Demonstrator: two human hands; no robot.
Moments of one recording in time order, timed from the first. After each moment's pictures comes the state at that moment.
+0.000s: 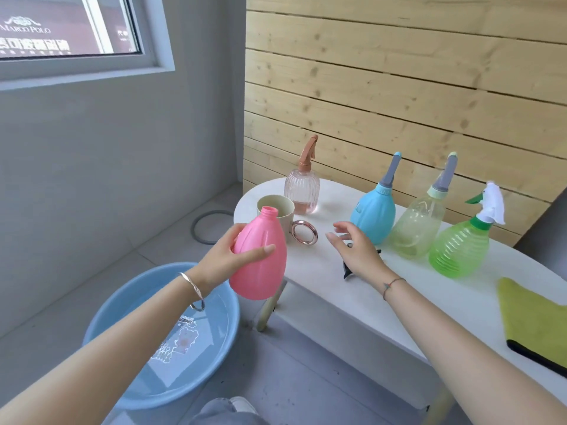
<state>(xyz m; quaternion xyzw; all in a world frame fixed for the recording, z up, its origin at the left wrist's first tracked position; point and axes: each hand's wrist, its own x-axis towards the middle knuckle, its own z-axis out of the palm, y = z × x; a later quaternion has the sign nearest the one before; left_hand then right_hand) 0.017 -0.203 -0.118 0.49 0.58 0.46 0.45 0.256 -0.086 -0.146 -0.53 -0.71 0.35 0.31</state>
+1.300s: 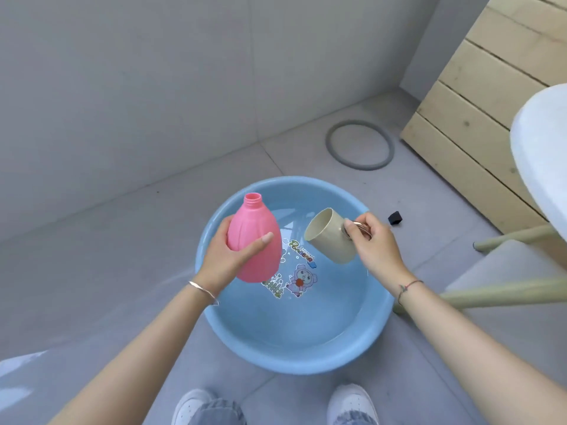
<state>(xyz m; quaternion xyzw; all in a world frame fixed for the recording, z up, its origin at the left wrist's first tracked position) -0.222 -0.279 -0.378 0.18 0.73 0.56 0.34 -0.054 -0.089 -0.388 -0.45 -0.74 0.47 0.18</state>
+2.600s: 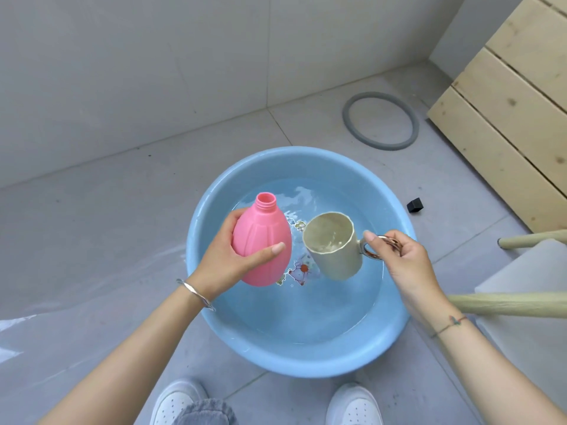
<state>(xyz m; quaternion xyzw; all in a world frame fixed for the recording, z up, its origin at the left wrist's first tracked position) -0.220 -0.292 -0.431 0.23 0.72 0.54 0.37 -0.034 -0.106 -0.416 -0.45 -0.65 0.57 0.22</state>
